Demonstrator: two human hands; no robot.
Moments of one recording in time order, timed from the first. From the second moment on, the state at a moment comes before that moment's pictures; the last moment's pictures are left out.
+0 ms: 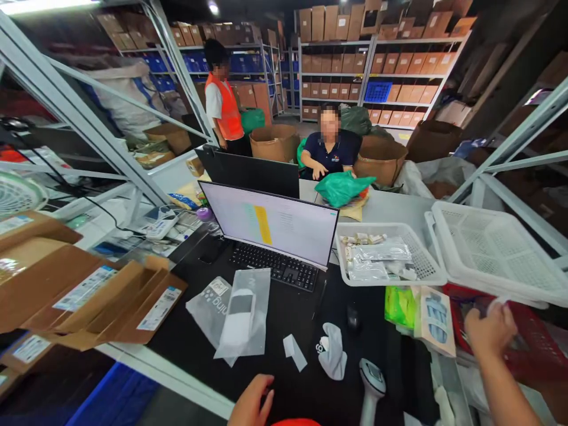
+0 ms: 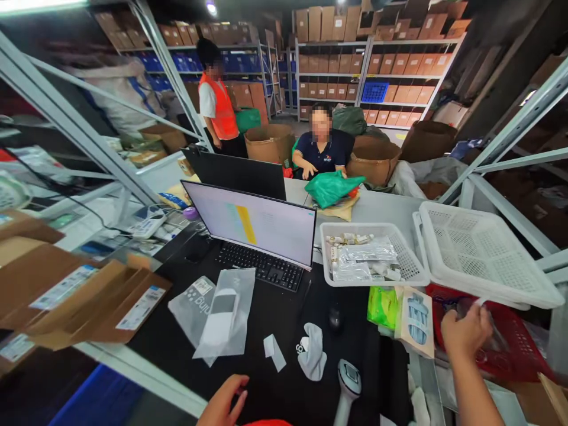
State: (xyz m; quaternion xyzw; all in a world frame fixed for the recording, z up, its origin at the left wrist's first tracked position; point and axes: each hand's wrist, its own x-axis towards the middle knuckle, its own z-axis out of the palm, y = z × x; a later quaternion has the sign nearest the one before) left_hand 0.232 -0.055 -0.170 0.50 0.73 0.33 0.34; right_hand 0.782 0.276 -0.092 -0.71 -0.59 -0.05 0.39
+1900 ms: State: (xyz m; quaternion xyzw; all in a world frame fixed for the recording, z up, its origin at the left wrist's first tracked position) left_hand 0.205 0.002 0.005 0.16 0.46 0.56 0.67; right_hand 0.382 0.025 -0.013 -0.45 -0.74 0.31 0.39
